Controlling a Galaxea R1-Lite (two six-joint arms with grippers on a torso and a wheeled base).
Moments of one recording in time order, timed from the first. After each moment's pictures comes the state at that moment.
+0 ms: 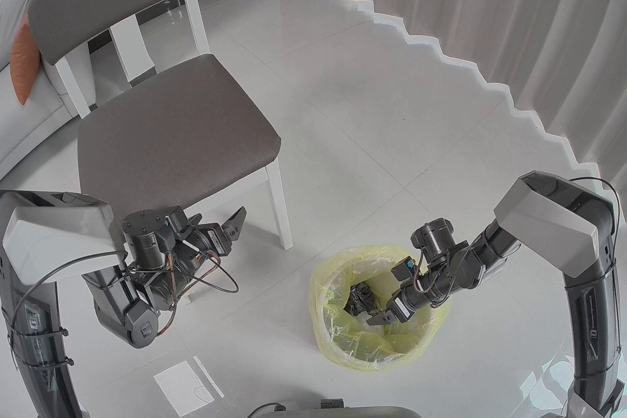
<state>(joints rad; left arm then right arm) -0.30 2.21 -0.55 -1.55 0.04 -0.32 0.38 2.48 -1.20 -0.21 0.38 -0.29</state>
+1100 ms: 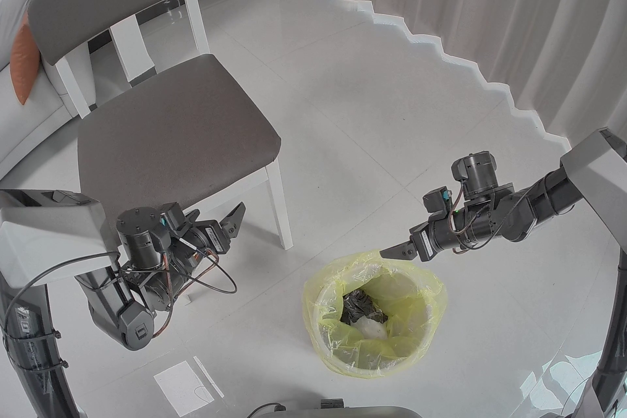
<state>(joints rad) -0.33 2.16 -0.52 -1.55 0.05 -0.31 0.31 2.19 -1.19 -0.22 0.44 -0.18</state>
